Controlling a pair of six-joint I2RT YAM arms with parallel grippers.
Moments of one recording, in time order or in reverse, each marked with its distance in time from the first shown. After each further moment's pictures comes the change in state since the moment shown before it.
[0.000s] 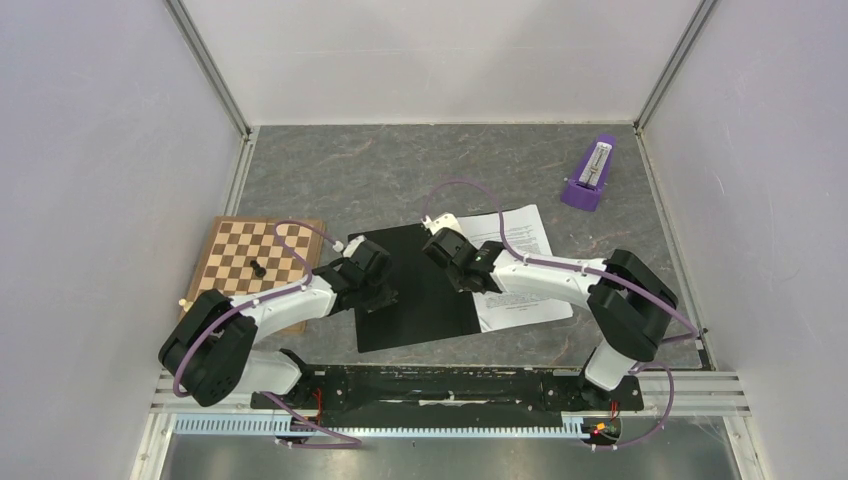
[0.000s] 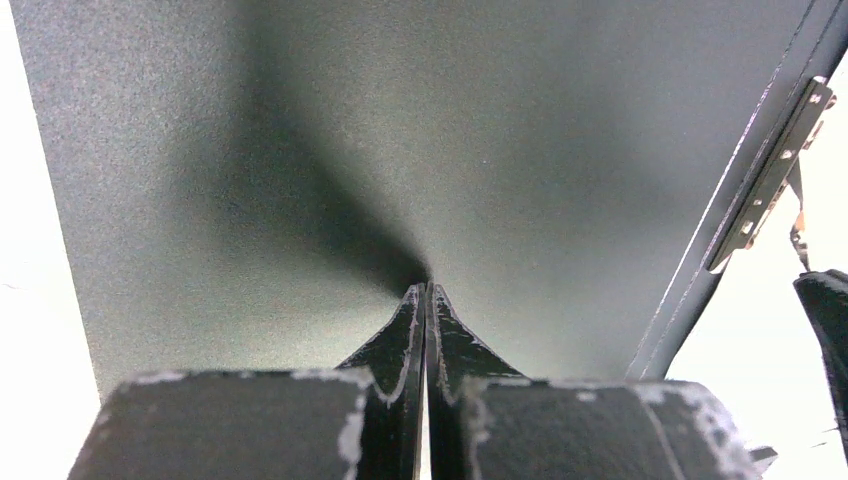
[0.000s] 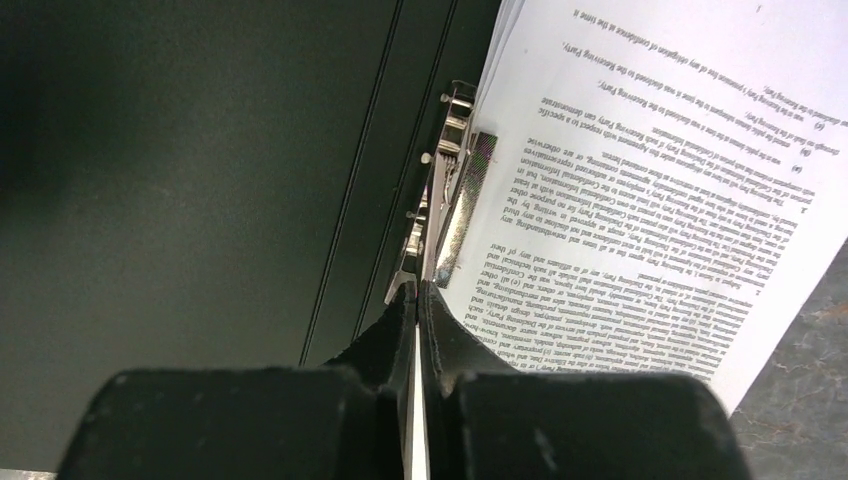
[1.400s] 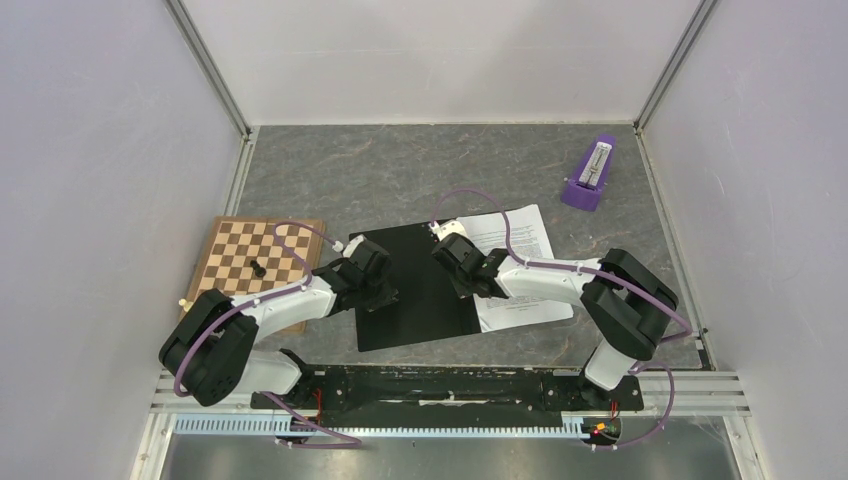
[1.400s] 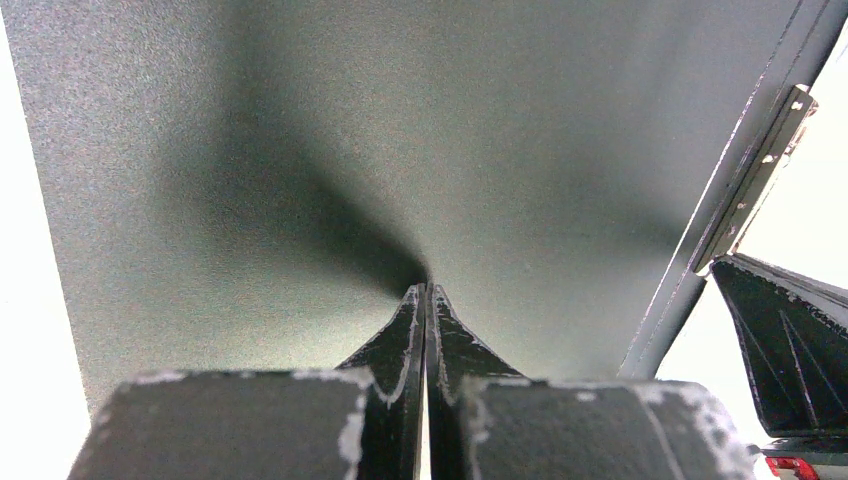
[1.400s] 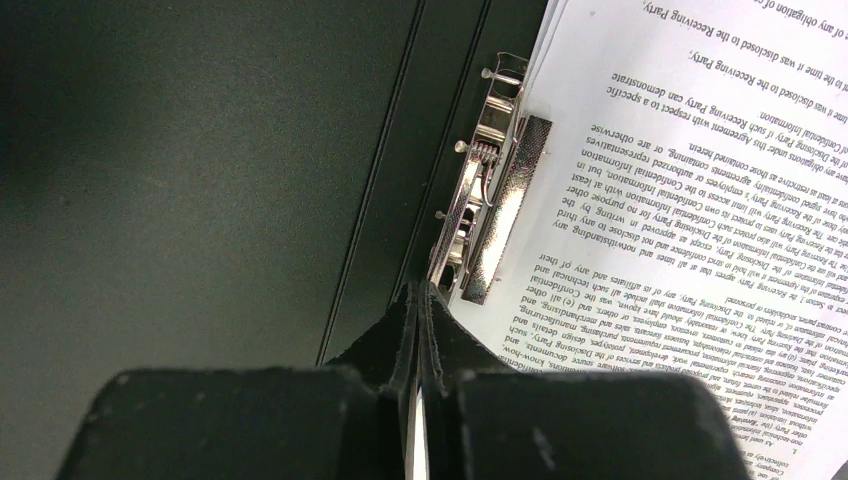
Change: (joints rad) left arm 0.003 0.003 -0.014 0.041 0.011 -0.018; right arm -0.028 0.002 -0.135 0.166 -0.109 0.028
